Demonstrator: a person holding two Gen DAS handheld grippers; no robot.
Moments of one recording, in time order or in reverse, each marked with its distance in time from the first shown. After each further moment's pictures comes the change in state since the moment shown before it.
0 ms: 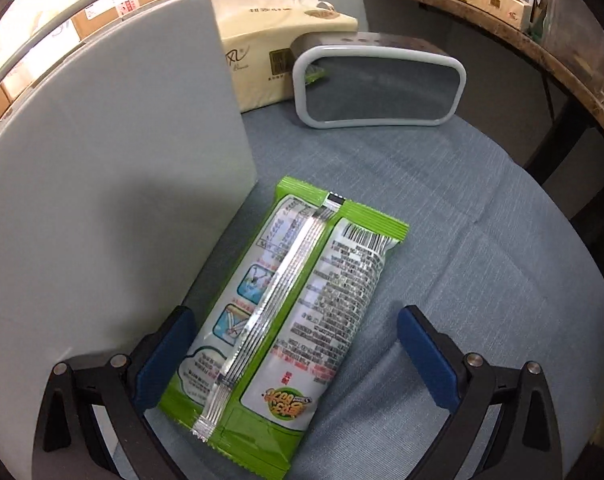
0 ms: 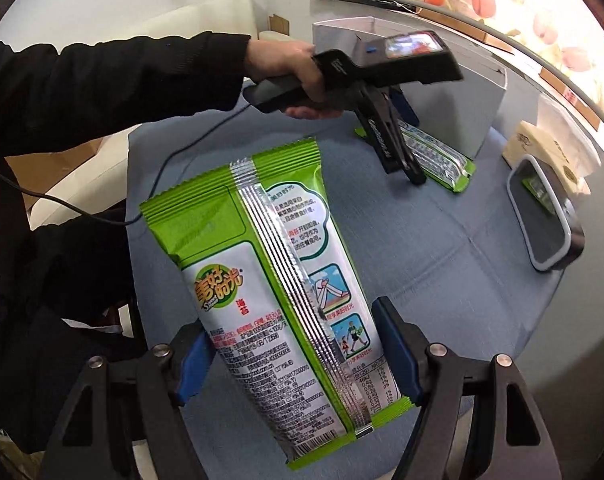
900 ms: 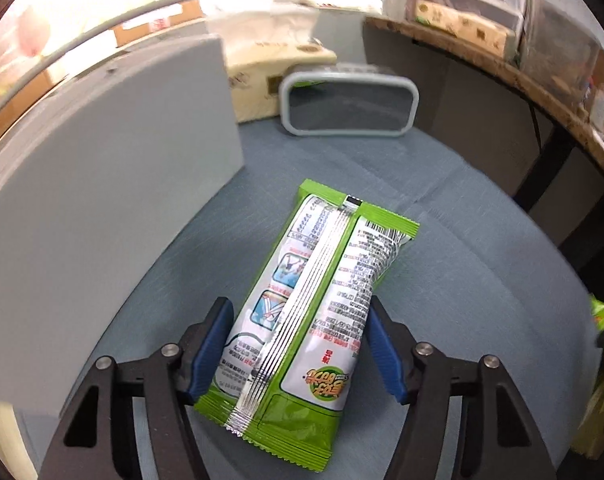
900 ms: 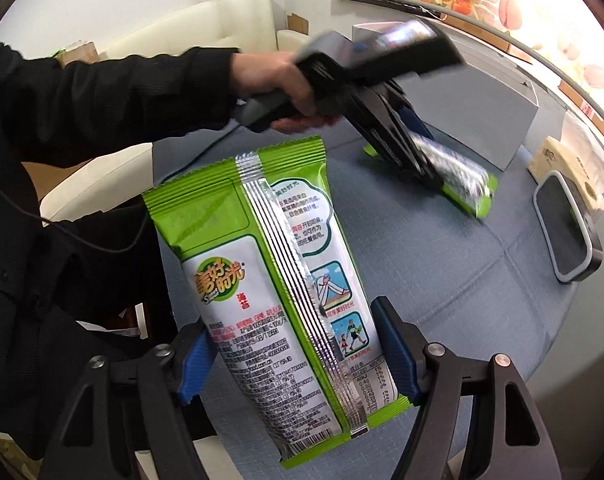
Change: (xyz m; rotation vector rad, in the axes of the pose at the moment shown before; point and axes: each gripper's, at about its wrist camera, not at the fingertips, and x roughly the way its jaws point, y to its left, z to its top) left arm -0.045 -0.017 -0.054 -0.101 -0.145 0.012; right arm 0.006 0.029 0.003 -0.032 0.009 0.023
